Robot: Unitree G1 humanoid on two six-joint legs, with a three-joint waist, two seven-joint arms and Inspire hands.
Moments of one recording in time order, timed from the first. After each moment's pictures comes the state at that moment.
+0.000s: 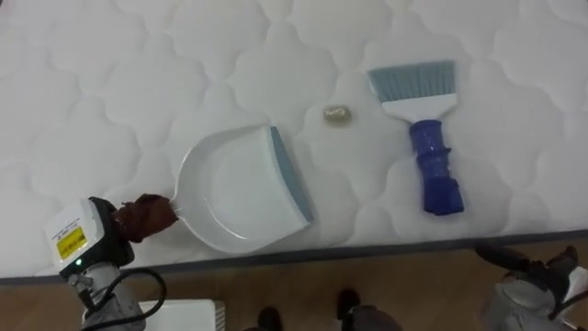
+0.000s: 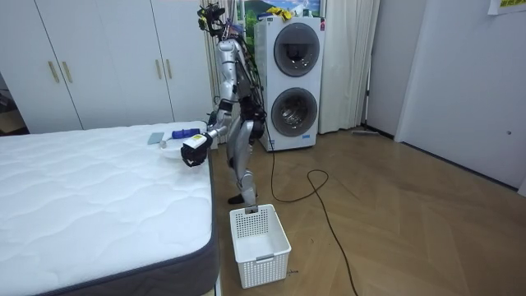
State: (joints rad) left arm -0.30 0.34 -0.28 1.24 0.45 -0.04 0.93; right arm -0.22 -0.31 0.03 0.96 0.43 -0.09 -0.75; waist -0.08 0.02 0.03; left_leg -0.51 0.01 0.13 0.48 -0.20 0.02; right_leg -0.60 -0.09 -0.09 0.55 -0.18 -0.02
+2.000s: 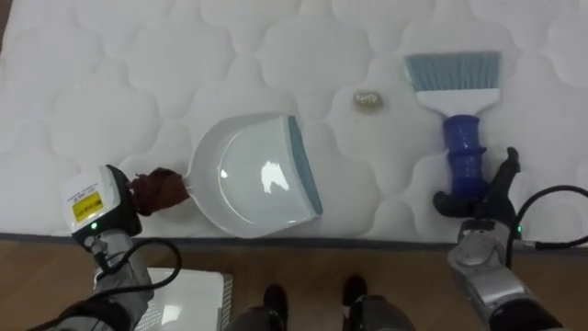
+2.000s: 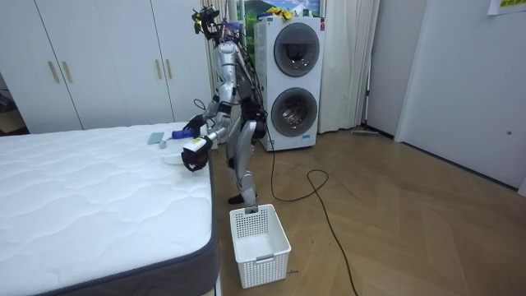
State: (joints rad) left arm -0.42 0.33 -0.32 1.23 0.53 0.08 0.88; right arm -0.34 -0.31 0.26 0.90 0.07 0.00 -0.74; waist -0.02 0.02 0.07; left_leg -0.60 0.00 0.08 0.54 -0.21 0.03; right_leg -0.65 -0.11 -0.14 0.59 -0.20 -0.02
